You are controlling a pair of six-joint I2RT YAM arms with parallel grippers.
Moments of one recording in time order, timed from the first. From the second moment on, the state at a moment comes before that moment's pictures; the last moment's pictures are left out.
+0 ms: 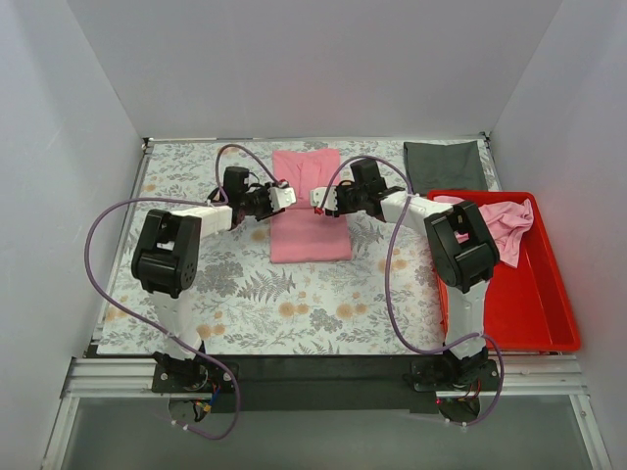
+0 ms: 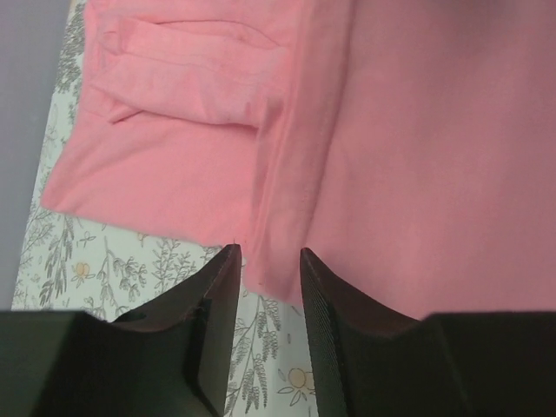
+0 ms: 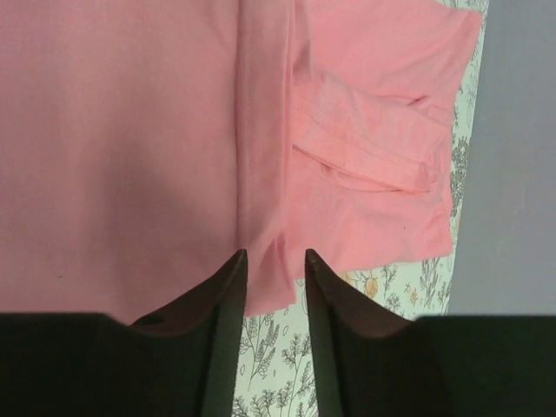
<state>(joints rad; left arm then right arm) -0.24 1.94 1.12 0.15 0.61 1.04 0.50 2.02 1.35 -0.04 -0.46 -1.23</state>
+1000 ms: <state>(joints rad) -0.35 1.54 0.72 -0.05 0.67 0.78 0.56 1.71 0.97 -0.24 -0.59 -1.08</state>
